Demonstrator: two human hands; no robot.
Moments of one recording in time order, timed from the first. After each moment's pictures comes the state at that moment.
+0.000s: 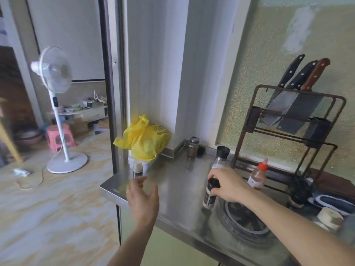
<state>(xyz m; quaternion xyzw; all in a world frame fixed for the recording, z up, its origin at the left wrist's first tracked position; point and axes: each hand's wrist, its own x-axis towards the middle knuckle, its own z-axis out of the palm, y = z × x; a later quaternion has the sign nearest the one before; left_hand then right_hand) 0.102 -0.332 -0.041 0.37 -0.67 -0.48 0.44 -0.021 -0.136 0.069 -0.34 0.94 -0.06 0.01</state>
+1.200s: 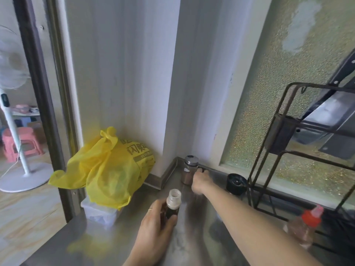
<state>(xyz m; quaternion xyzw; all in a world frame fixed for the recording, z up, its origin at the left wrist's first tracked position) -0.083 -0.405 -0.100 0.11 -0.85 -0.46 0.26 -0.272 -0.320 -0.017 -0.13 0.98 -0.06 0.11</state>
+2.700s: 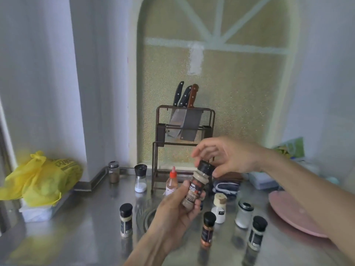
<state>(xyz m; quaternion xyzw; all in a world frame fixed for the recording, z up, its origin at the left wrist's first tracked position) 0.077 -0.072 0.095 -0.06 -0.35 -0.93 -0.10 0.020 0.108 0.250 -0.34 0.90 -0.26 0.08</state>
